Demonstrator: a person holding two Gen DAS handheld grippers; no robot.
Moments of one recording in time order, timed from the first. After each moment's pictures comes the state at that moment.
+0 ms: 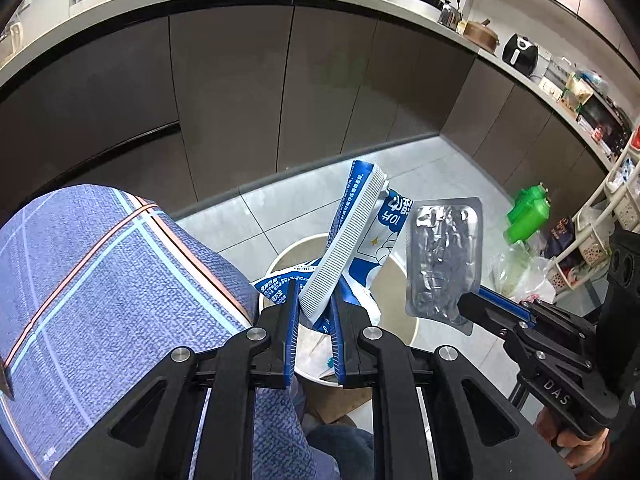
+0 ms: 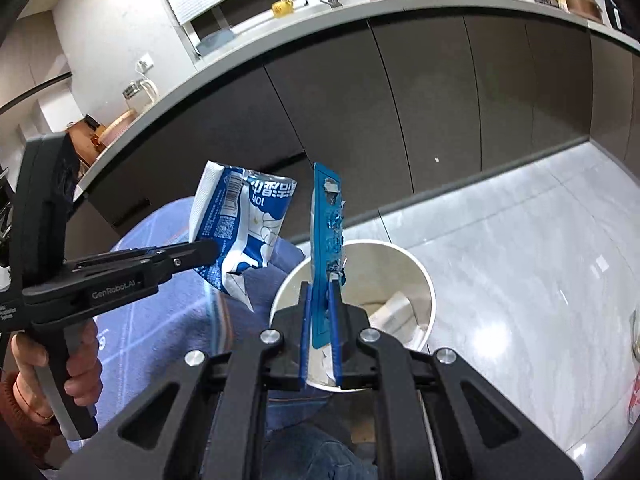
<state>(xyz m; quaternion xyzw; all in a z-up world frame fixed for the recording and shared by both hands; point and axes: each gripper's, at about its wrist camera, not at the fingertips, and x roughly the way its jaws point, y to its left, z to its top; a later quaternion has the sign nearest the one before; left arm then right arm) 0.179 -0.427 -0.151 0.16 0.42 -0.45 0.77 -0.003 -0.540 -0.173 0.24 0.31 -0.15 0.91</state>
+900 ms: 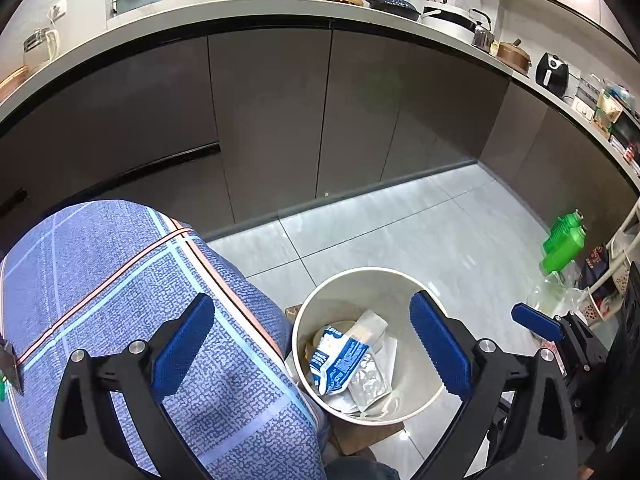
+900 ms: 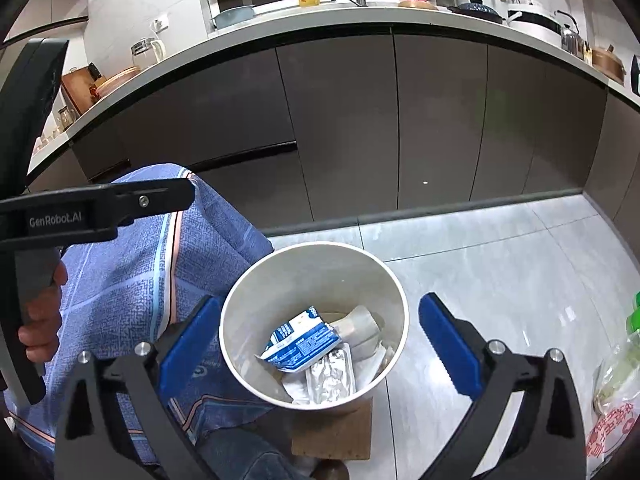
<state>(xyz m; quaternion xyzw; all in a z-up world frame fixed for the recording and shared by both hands) 0.187 -0.430 -0.149 0.14 0.37 -0.39 0.83 0.019 -0.535 -0.197 0.14 0.33 -0.16 0.92</state>
